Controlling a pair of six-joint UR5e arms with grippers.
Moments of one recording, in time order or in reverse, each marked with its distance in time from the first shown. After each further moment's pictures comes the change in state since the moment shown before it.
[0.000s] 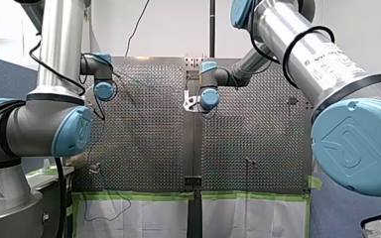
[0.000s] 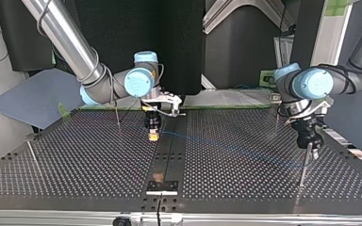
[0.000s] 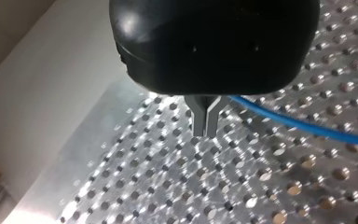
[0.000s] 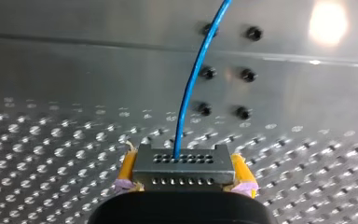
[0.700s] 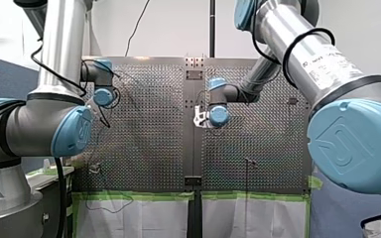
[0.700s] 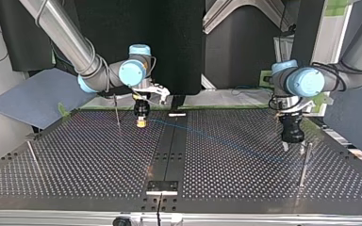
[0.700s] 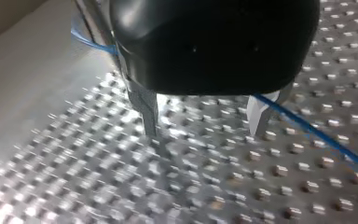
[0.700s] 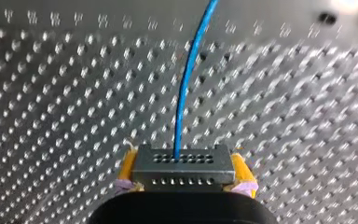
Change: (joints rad) left arm -0.006 -0.046 -0.037 -0.005 0.155 -0.084; right arm -0.055 0.000 0.194 -0.160 0.049 0.030
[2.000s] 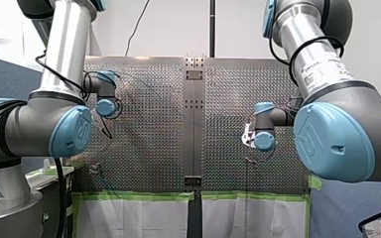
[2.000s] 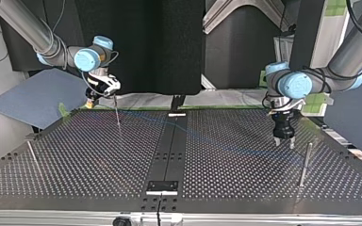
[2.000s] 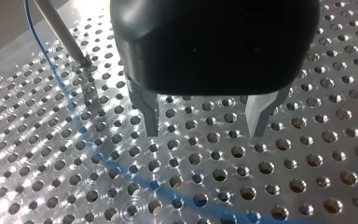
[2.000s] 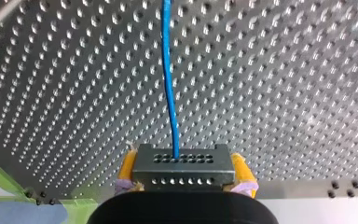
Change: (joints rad) left arm -0.015 -0.094 0.000 0.045 -0.015 0.001; right arm -0.319 -0.014 0.344 -0.343 -0.012 0.157
